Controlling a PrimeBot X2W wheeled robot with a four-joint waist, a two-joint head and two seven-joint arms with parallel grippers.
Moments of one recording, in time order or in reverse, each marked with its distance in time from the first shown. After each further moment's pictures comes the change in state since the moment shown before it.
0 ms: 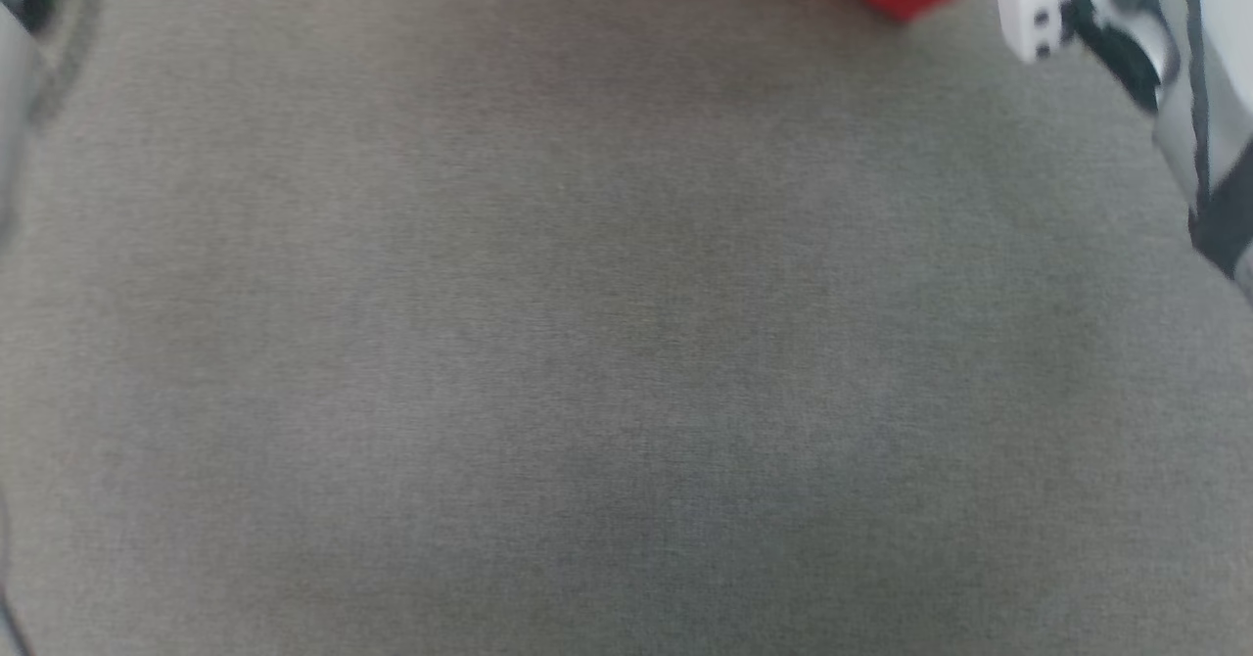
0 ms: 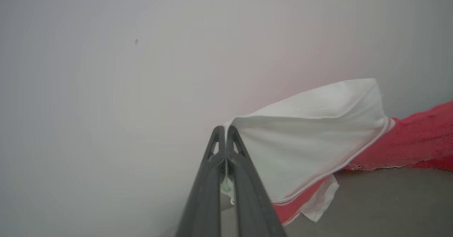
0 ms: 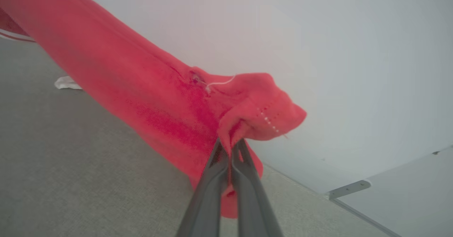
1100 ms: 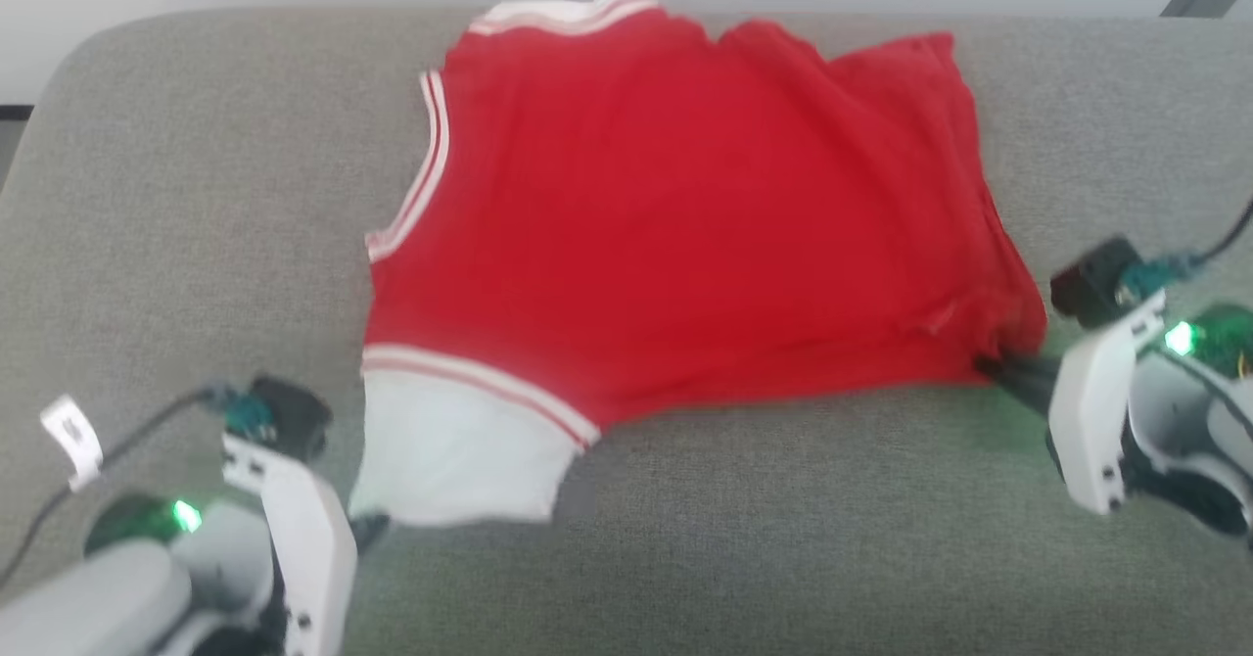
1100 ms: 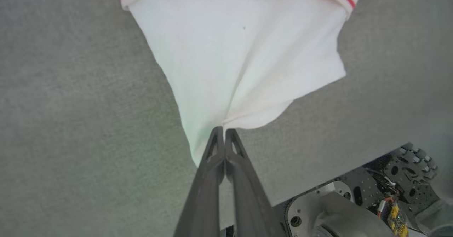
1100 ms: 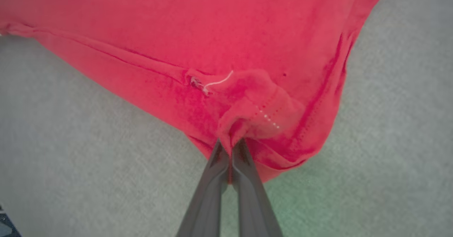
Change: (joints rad) left arm 0.950 0.493 -0.230 -1.140 -0.502 0.381 0.579; right arm 0.643 -0.491 0.233 -0.732 0.465 0.000 0.182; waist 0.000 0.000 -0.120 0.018
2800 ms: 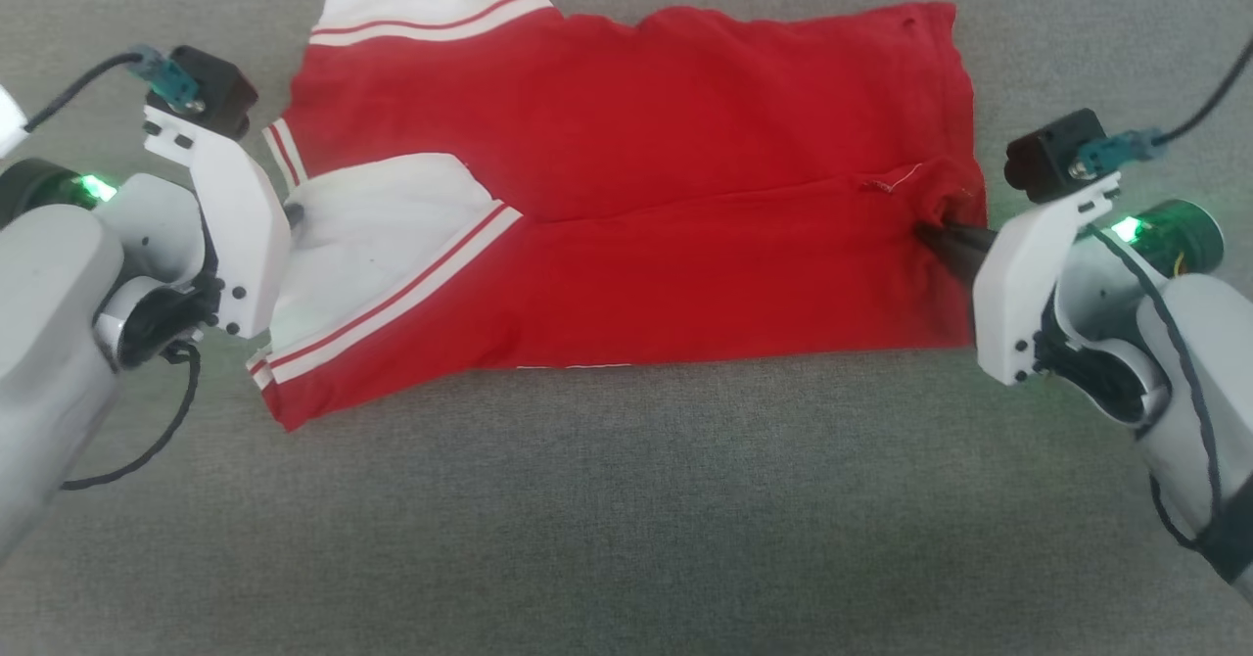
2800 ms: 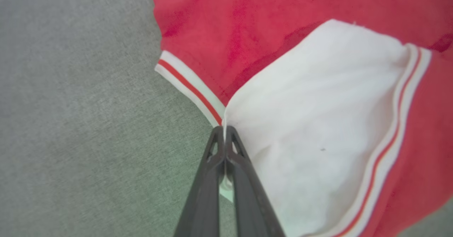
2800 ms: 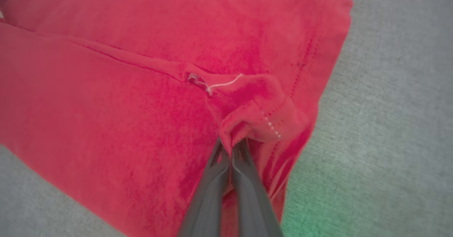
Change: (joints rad) left arm -0.488 -0.242 0.028 0.638 0.180 -0.314 0.057; right arm 0.002 0.292 -0.394 0.100 -0.253 0.000 0.116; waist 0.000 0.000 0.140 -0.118
